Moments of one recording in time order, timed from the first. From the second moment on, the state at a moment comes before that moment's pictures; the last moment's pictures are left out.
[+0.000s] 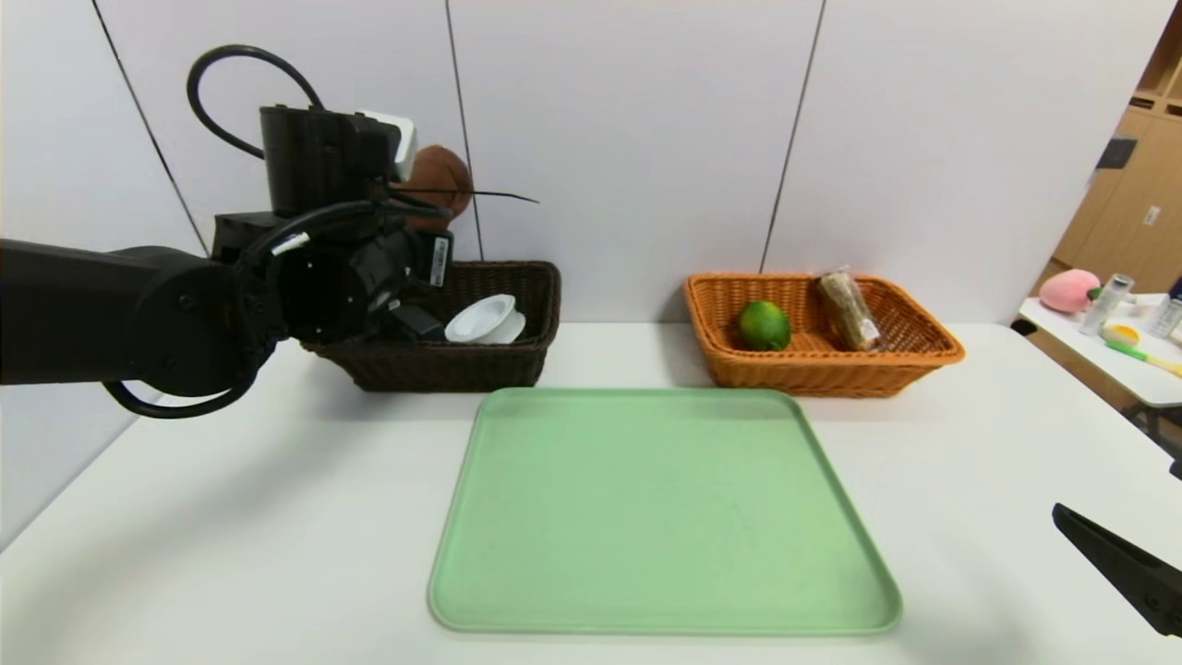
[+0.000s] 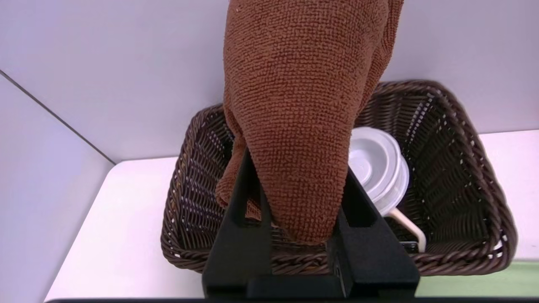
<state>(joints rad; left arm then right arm) -0.46 1.77 -1.24 -0.38 0.56 0.10 0.07 0.79 -0.23 -0.40 0.09 -0.12</state>
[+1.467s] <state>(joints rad) -0.44 1.96 -1.25 -0.48 0.56 0.09 0.07 0.78 -0.22 -0.39 0.09 -0.11</state>
